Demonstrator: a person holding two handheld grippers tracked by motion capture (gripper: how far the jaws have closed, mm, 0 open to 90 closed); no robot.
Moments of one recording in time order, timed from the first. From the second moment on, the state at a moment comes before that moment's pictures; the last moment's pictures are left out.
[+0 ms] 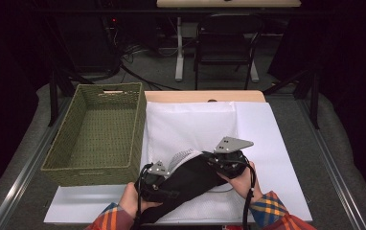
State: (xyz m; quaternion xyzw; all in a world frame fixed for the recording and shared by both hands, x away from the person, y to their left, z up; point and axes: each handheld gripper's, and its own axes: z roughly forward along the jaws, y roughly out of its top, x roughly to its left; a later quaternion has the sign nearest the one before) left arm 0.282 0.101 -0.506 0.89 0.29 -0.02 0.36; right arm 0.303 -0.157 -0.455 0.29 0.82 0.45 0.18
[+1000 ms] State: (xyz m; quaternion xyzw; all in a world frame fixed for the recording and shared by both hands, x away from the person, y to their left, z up) left arm 0.284 0.085 -0.512 0.89 0.33 0.03 0.32; right arm 0.303 -0.156 -0.455 0.29 0.82 0.45 0.18
